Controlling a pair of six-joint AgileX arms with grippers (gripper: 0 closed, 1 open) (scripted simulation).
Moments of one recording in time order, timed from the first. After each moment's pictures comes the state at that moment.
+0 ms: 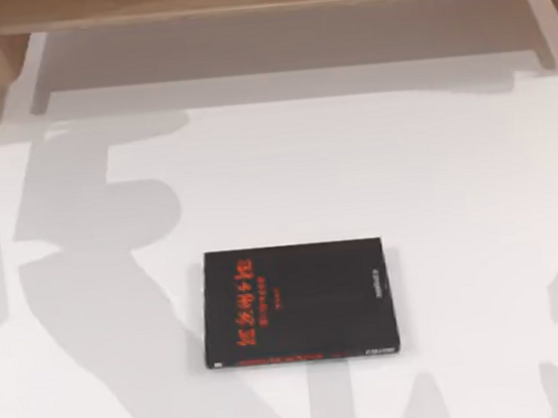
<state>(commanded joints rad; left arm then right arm) 0.35 2.11 1.55 0.55 0.39 0.00 0.00 0.00 0.00 0.00 0.00 0.00</state>
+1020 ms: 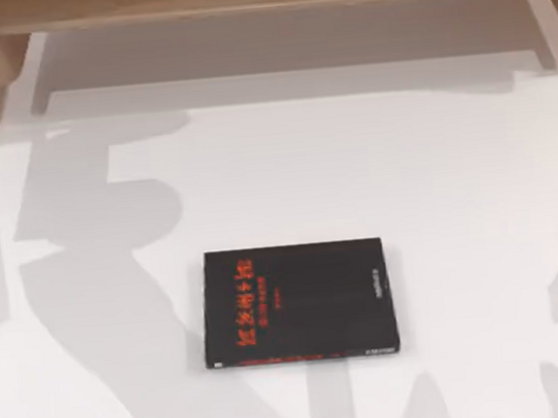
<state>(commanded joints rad) 0.36 2.10 1.55 0.55 0.39 0.00 0.00 0.00 0.00 0.00 0.00 0.00</state>
